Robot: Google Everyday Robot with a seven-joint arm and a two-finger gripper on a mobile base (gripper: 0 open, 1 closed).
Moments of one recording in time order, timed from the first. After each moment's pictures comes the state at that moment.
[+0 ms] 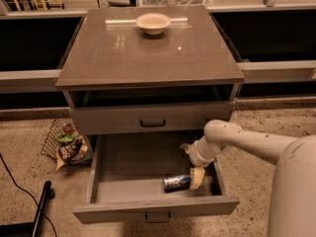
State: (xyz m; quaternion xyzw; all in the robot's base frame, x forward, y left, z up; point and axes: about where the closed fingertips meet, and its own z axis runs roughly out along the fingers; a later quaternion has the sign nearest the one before) arm 0.577 -0.120 0.433 -0.74 0.64 0.13 0.17
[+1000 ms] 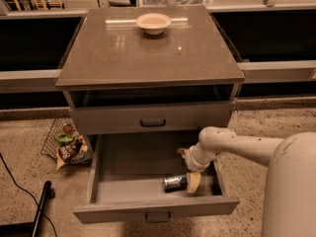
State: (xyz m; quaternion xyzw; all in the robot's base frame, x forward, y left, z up) arm 0.570 -0.107 0.409 -0.74 0.64 0.12 0.17
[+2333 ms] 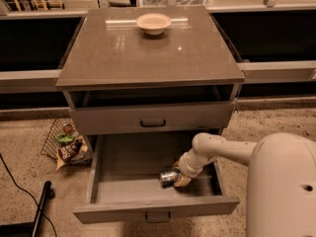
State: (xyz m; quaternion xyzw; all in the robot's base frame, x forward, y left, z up) arm 0.567 -0.090 0.352 -0.75 0.63 0.15 0.16
